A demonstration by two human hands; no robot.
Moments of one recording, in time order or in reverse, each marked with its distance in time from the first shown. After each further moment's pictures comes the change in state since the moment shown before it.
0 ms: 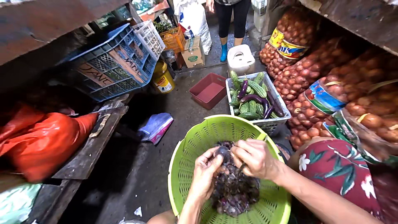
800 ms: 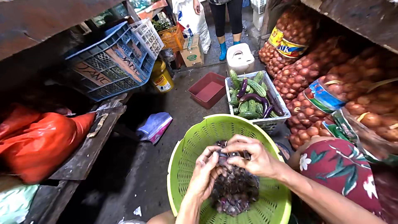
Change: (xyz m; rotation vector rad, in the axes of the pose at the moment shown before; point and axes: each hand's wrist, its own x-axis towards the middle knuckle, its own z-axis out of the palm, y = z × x) left_hand 0.004 -0.001 -0.008 -0.130 -0.091 -0.103; right_hand 0.008 -0.002 -0.011 0.737 -0.142 0.418
